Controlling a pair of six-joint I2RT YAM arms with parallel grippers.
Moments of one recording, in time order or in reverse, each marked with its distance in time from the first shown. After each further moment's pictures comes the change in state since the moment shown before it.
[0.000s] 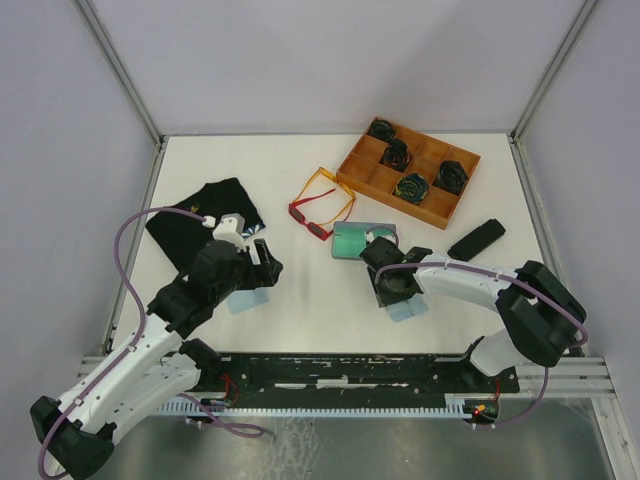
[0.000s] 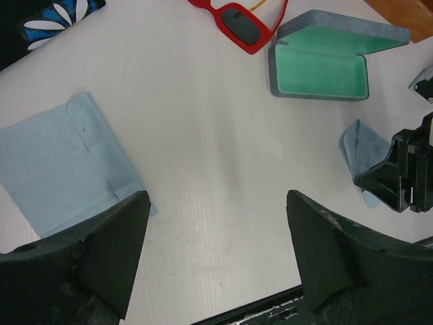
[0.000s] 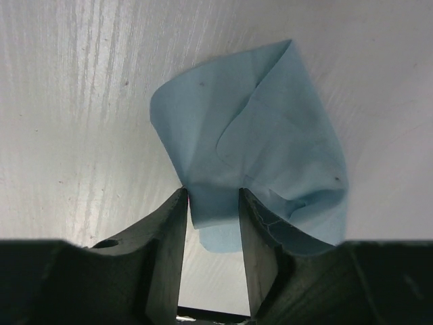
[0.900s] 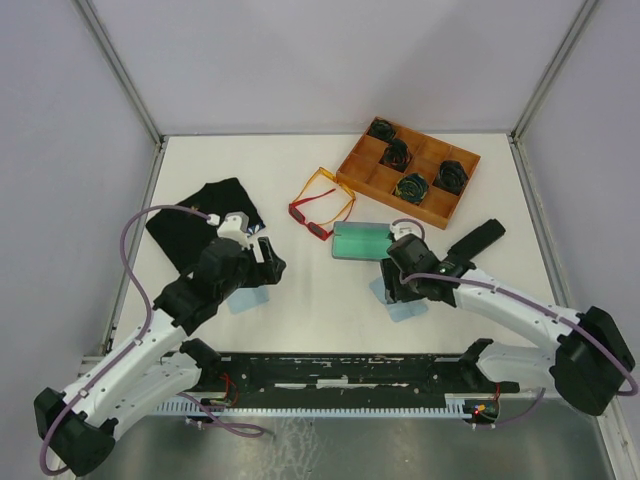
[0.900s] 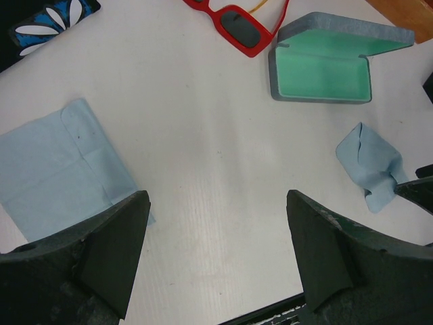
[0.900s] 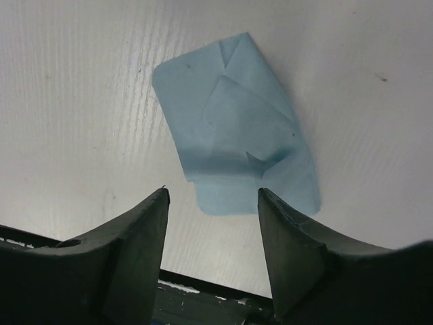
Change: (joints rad) left arm 0.000 0.048 -0.010 0.054 0.001 0.002; right arm -0.079 -0.357 -0.086 -0.058 -0.038 0.020
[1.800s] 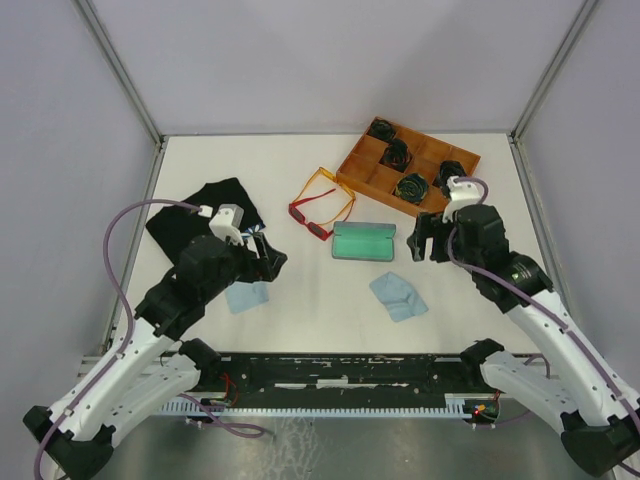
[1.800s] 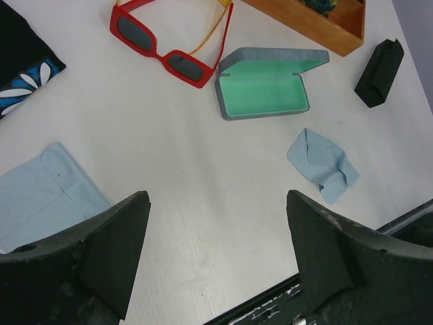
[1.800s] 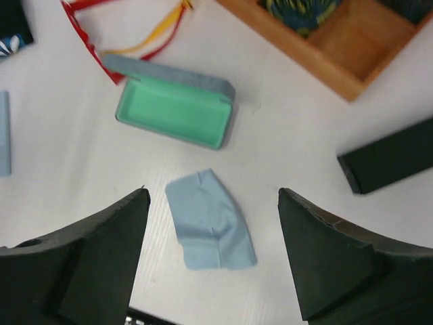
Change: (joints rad) left arm -0.002 -0.086 0.102 -0.028 0.093 0.089; right arm -0.261 -0.260 0.237 0.059 -0.055 -0.273
